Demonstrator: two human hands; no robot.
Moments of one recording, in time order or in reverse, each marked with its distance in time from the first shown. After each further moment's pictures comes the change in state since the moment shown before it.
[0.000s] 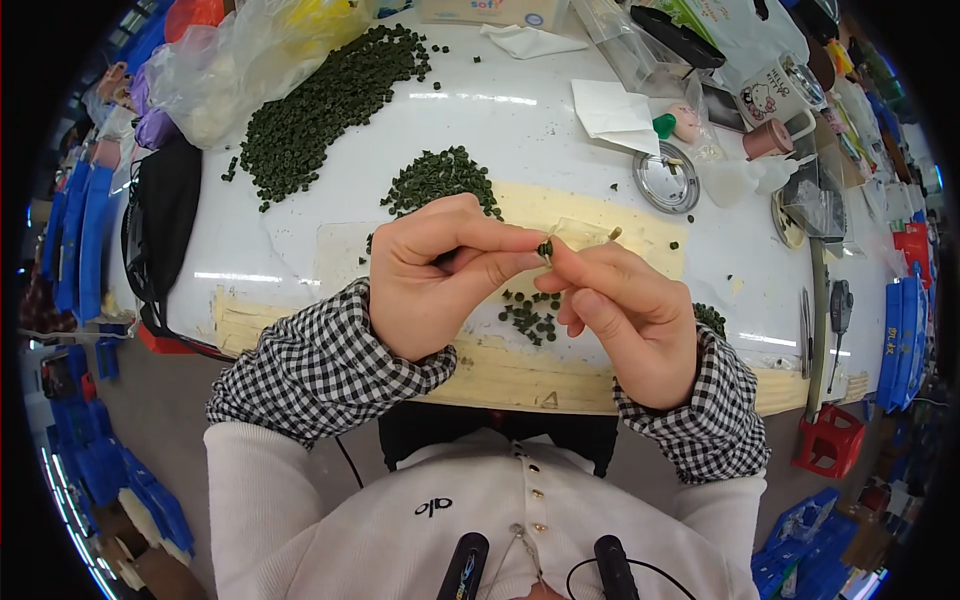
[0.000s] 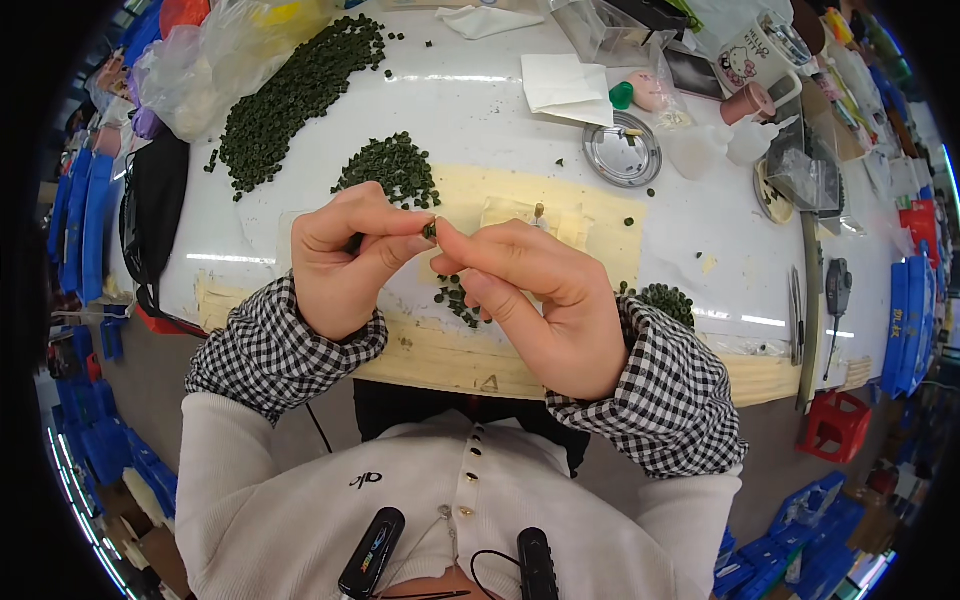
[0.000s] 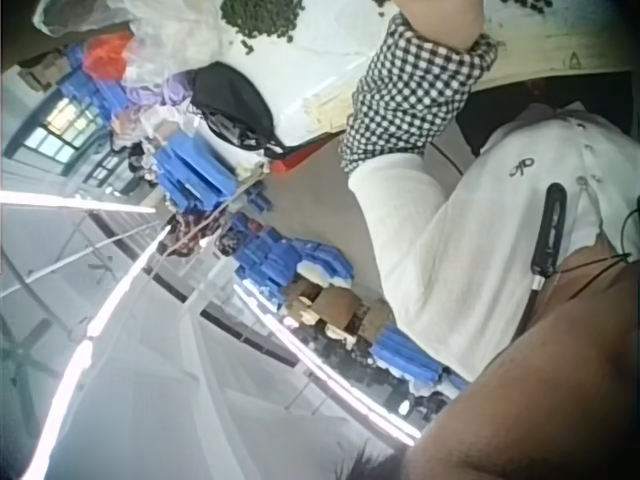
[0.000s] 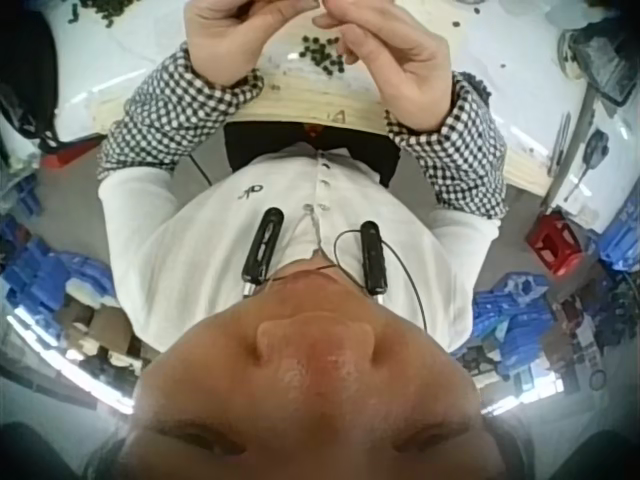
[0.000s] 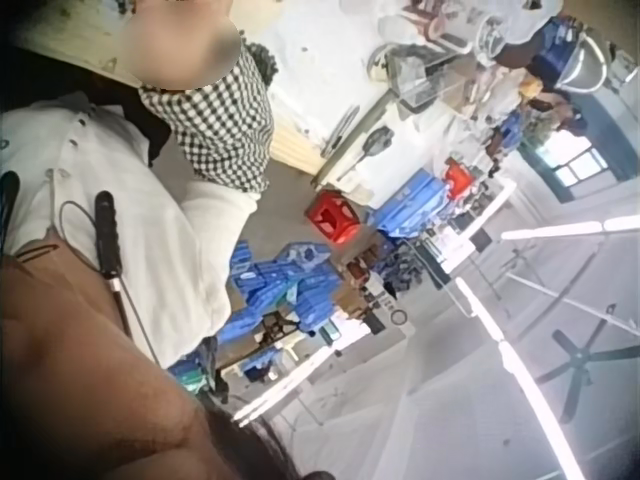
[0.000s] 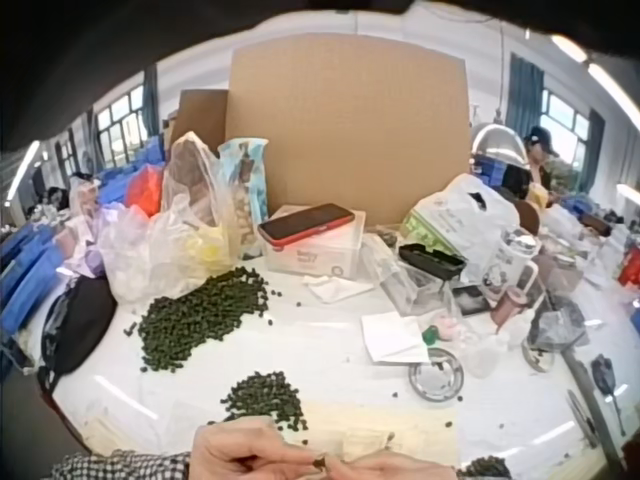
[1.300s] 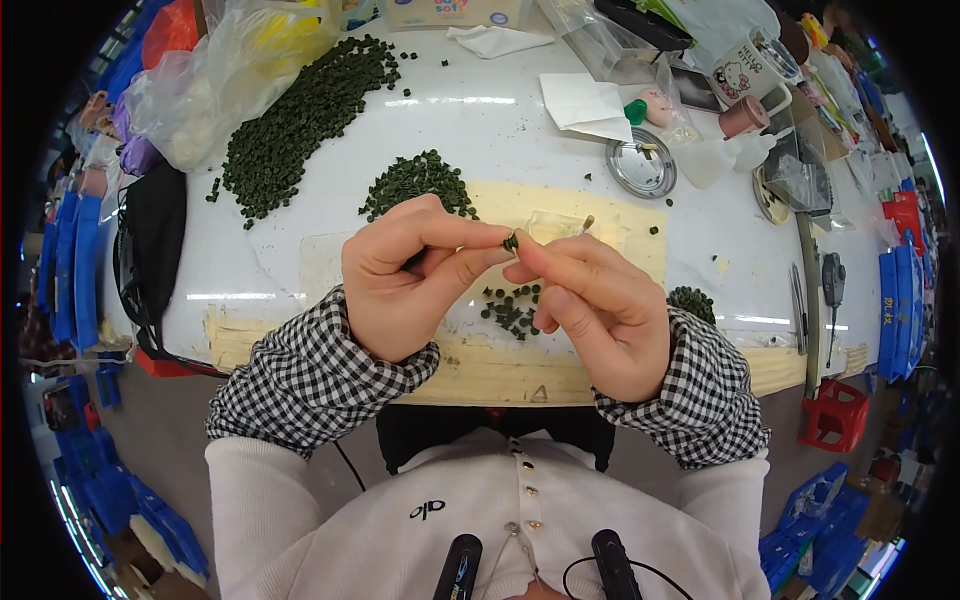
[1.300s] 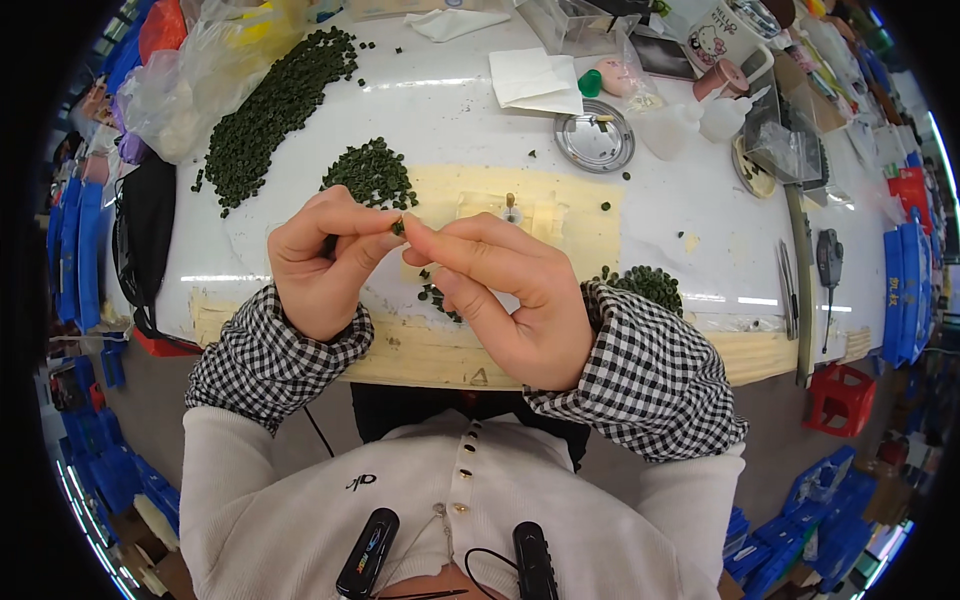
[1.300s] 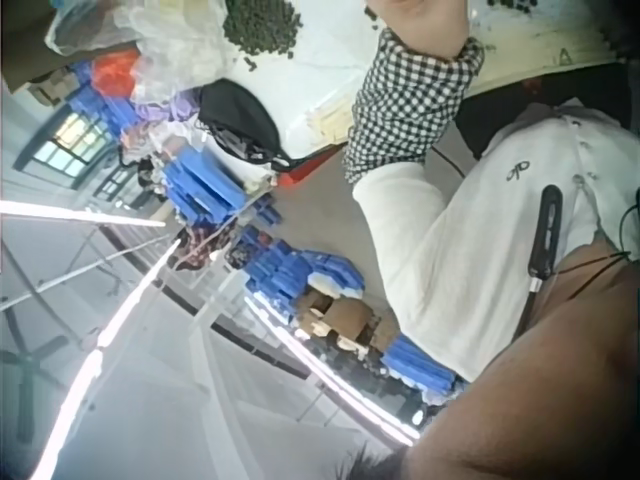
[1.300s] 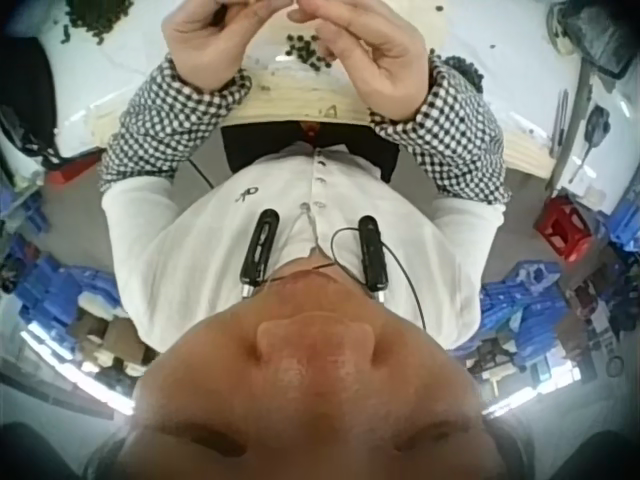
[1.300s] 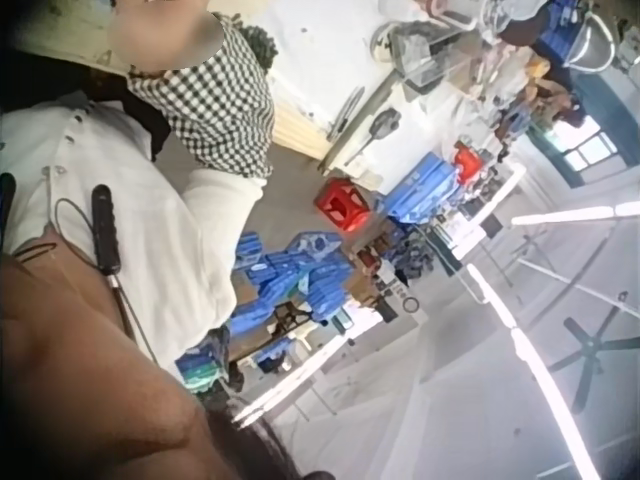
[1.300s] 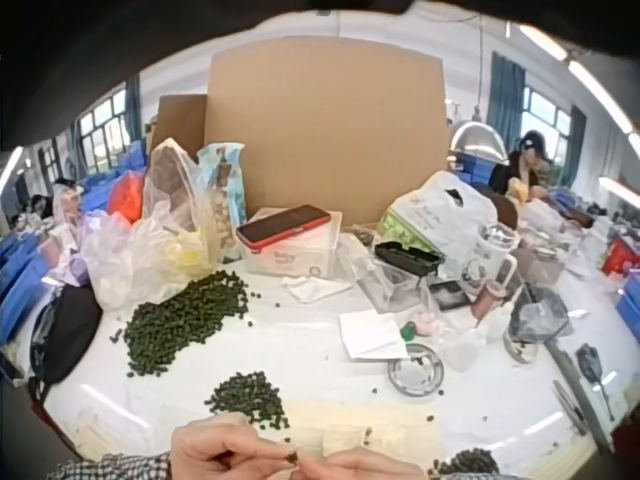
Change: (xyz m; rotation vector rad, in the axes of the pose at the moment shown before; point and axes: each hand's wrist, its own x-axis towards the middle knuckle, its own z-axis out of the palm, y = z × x) left_hand 0.002 -0.001 0.000 0.059 0.002 0.096; right_hand -0.002 0.002 0.005 -0.136 0.028 -0.135
